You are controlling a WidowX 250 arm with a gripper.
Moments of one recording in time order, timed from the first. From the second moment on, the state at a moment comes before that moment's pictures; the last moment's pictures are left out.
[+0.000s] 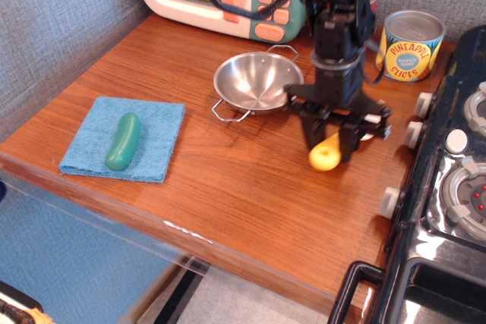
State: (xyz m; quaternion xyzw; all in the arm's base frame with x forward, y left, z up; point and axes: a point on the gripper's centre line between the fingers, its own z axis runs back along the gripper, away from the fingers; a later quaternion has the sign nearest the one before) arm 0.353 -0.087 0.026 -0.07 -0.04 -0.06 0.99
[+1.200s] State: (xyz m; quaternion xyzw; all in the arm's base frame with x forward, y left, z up) arm 0.343 0.158 0.110 0.04 -0.11 0.04 0.99
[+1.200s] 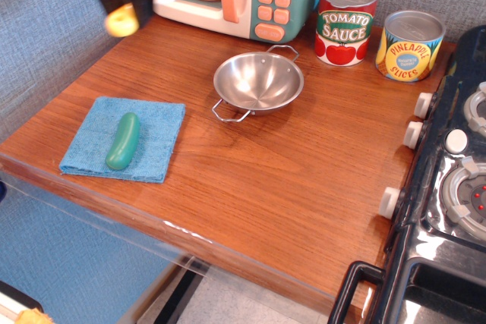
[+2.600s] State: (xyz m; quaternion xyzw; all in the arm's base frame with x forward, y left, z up) arm 0.366 0.180 0.013 0.06 0.00 0.00 1.00
